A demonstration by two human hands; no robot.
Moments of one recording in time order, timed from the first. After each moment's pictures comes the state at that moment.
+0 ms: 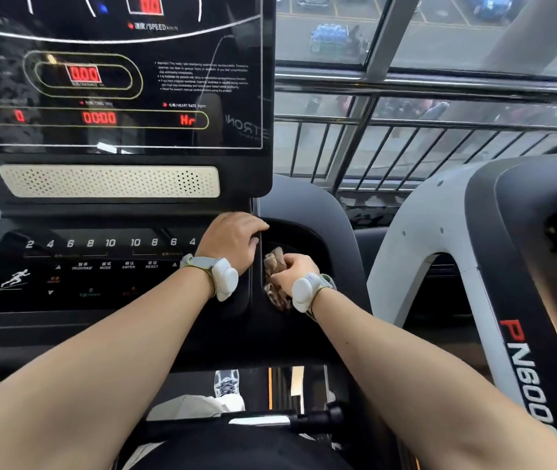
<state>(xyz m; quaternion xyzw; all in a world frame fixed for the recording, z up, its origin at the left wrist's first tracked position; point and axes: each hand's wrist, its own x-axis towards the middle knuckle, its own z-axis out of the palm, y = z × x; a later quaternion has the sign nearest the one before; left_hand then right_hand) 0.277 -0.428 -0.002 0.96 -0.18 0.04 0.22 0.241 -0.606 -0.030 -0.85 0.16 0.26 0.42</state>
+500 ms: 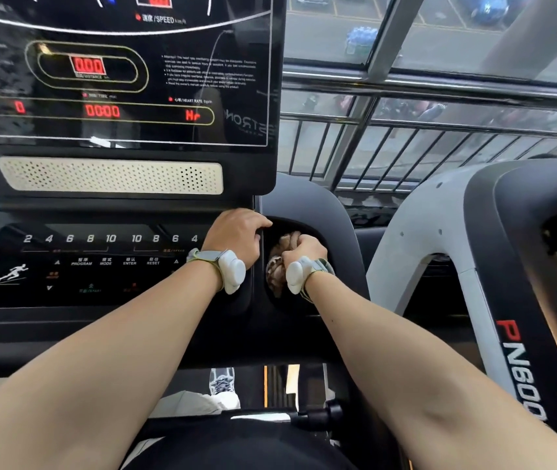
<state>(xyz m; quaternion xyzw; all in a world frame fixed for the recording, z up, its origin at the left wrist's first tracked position) 0.281 -0.433 -0.005 0.96 -0.16 0.02 0.24 0.272 -0.602 -0.015 -0.88 0.24 0.22 0.34</state>
